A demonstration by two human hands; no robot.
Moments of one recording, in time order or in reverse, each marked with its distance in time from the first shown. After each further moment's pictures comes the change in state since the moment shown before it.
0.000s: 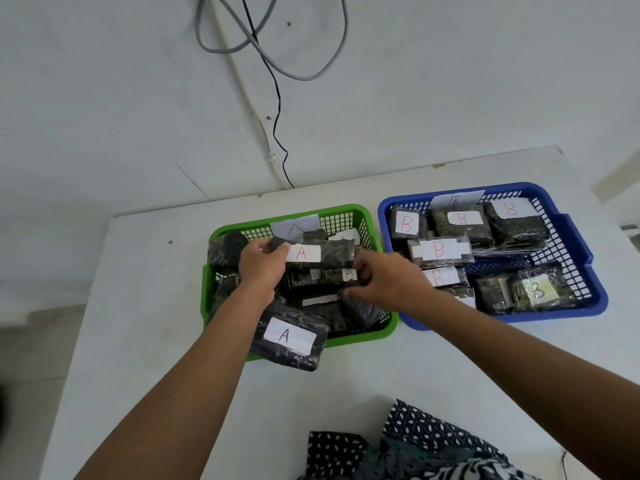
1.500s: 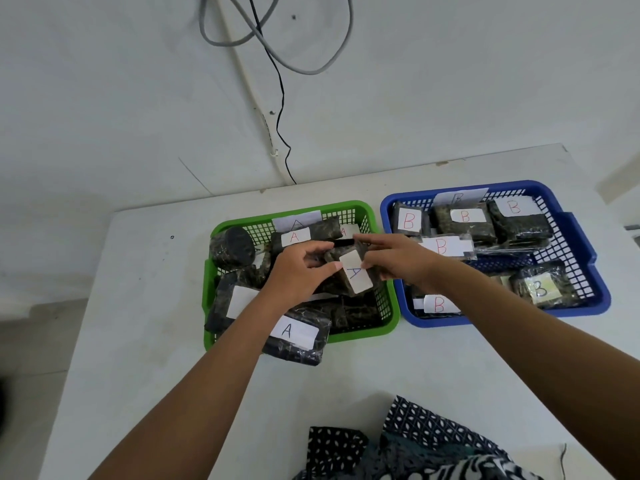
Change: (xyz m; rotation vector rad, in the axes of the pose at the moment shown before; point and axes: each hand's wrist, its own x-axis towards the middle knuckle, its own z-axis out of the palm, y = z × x) left_hand -0.034 -0.007 0.010 0.321 -0.447 0.495; right_hand 0.018 0.015 -0.026 0.828 -0.251 0.111
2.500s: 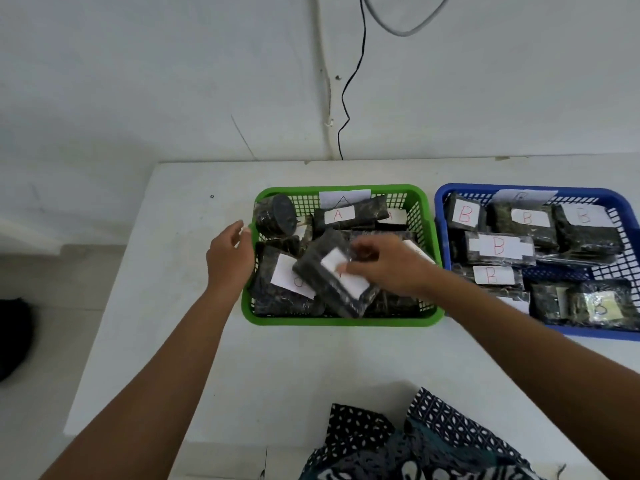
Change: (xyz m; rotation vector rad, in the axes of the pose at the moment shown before) left_hand -0.045 -0.089 -0.109 0.006 0.552 -0.397; right_hand 0.006 -0.026 0.092 -0.429 -0.117 -0.226
